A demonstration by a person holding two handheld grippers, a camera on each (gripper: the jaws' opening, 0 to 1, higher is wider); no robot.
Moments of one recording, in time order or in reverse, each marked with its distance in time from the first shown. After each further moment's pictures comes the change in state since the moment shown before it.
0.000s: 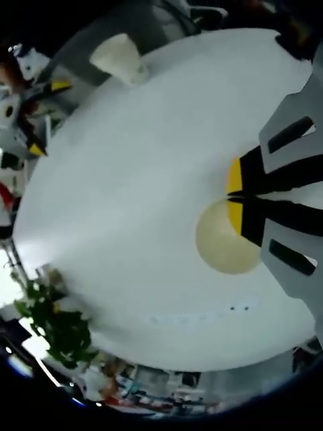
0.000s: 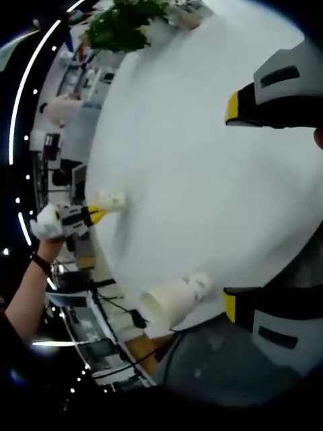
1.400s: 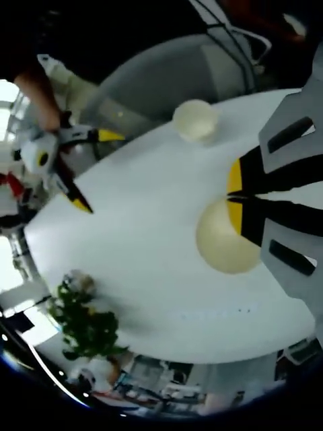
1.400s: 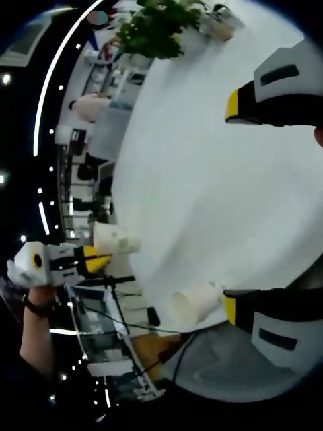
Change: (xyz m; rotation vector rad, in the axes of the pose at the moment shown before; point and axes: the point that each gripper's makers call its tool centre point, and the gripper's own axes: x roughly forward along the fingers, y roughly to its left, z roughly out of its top) left arm -0.088 -0.103 0.131 -0.111 -0.059 0.027; right arm -0.029 -0.030 0.048 -0.094 -0.131 -0.013
